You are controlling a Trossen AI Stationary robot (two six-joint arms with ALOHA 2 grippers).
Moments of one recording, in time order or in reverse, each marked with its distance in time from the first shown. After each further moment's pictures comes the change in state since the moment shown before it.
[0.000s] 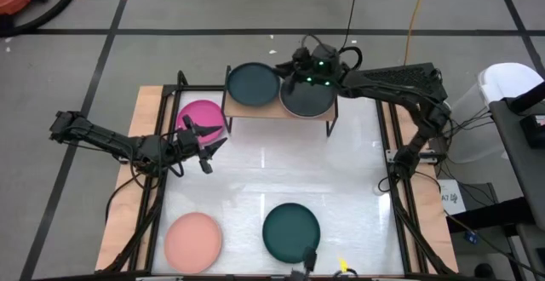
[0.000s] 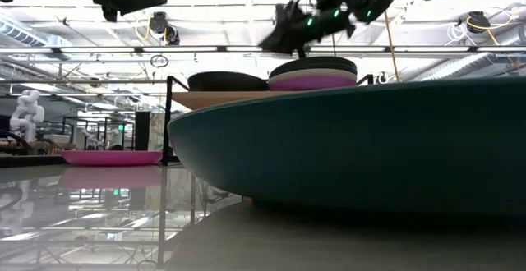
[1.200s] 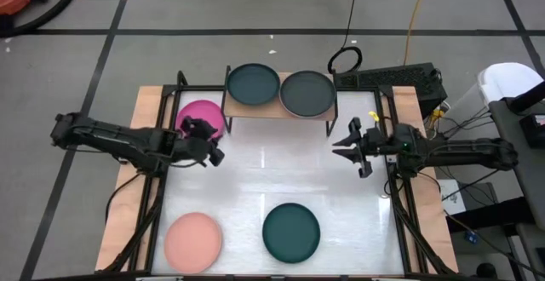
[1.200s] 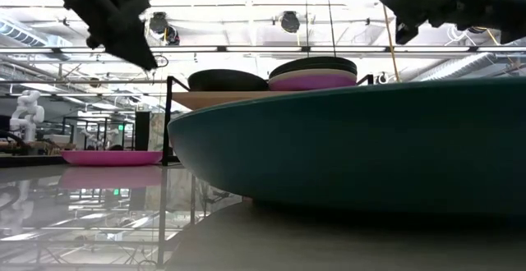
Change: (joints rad) left arm 0.162 0.275 0.347 -1.052 0.020 -0.671; right arm 0.484 -1.127 -1.073 0.255 0.047 -0.038
